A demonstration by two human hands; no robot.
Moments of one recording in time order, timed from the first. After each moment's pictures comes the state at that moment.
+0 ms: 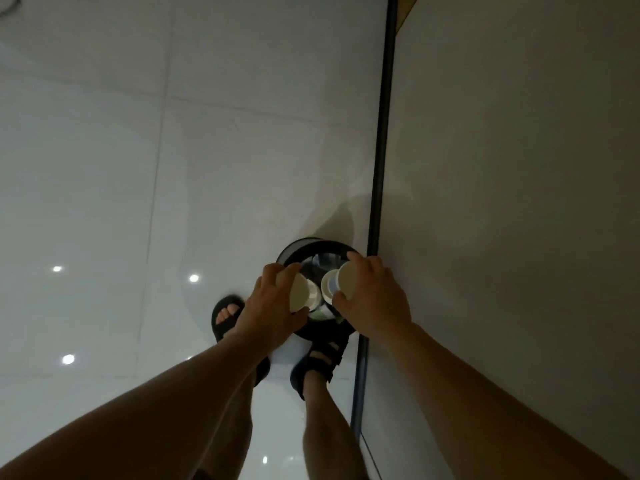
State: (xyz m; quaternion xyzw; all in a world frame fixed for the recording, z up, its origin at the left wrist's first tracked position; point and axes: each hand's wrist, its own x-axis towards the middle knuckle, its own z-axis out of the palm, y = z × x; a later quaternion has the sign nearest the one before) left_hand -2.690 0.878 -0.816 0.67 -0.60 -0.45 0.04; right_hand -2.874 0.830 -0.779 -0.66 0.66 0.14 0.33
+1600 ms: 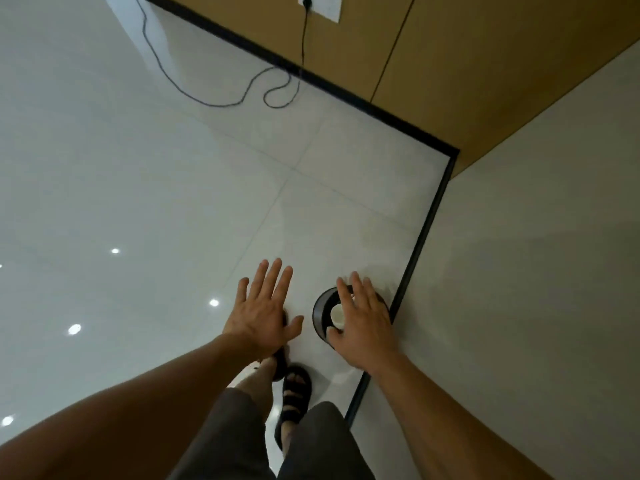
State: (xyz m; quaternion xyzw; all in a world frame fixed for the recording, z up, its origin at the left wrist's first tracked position) left_hand -2.583 0.974 -0.576 0.76 -0.59 -0.28 -0.05; right_hand -2.774 0.890 -0.566 -0.83 0.45 0.20 0.25
